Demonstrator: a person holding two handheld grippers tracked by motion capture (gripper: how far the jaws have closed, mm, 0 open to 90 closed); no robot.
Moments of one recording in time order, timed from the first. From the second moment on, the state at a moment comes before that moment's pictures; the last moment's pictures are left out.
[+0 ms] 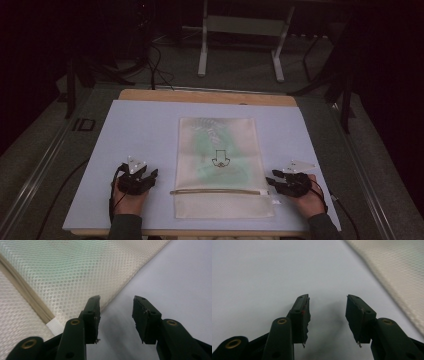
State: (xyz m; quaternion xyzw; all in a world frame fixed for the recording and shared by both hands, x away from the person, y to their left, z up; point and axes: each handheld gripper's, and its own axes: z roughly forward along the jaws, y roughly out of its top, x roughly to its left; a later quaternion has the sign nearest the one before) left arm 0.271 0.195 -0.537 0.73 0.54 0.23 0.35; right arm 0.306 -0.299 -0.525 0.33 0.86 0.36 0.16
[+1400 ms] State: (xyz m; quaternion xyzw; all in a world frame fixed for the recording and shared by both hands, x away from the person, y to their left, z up) left arm 0.270 0.185 -0.536 0.76 0.49 0.21 0.37; right arm 0.297 -0.260 -0.502 0.25 0.91 0.31 0.11
